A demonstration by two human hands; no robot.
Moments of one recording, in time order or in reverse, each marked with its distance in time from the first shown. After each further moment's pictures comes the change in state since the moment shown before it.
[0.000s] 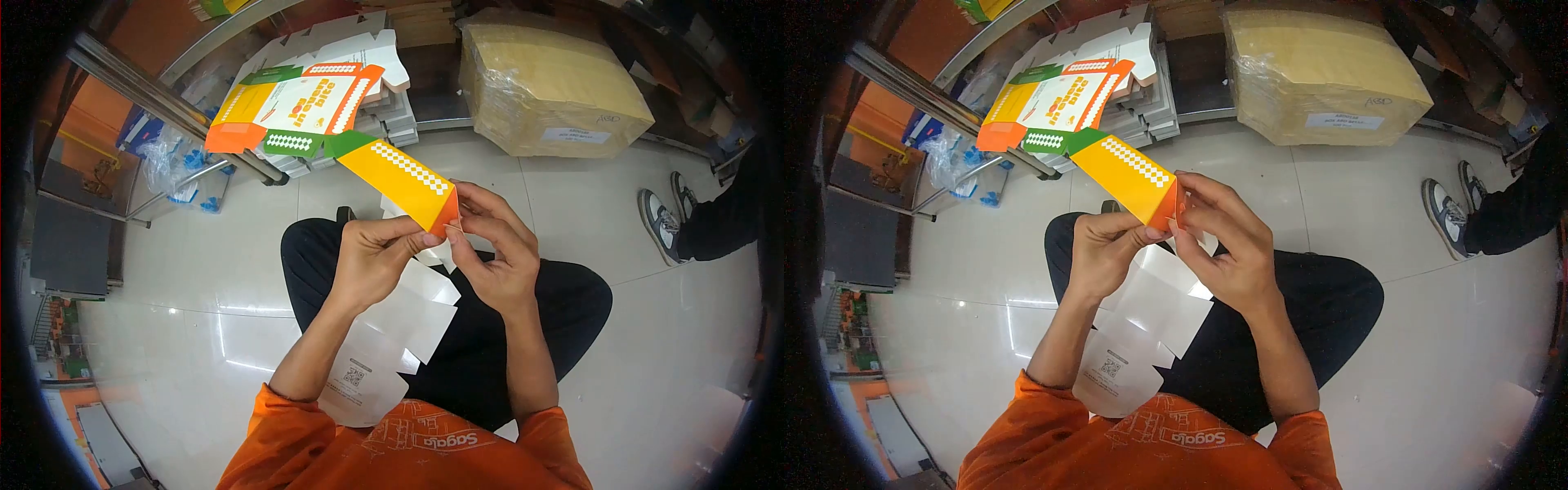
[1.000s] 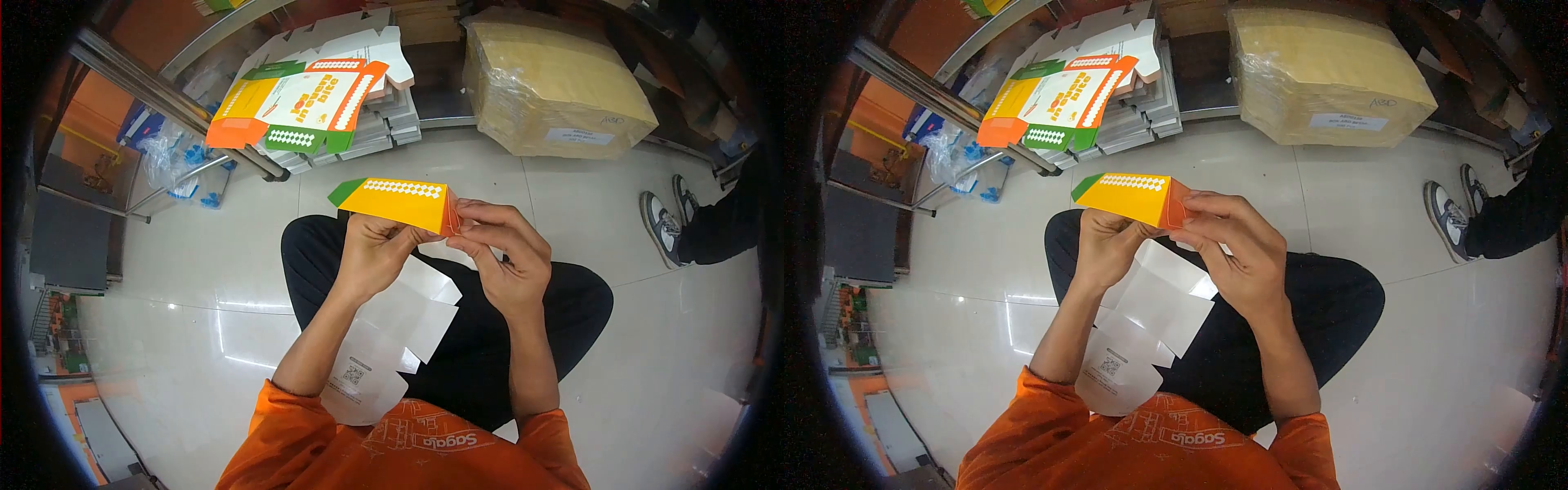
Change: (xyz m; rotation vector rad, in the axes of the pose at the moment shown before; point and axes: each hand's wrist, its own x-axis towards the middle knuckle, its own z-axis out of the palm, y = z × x) left_hand 0.009 -0.023 -0.005 -0.106 -0.023 0.071; right_hand -0.005 -0.009 -0.007 -0.049 -0.053 0.041
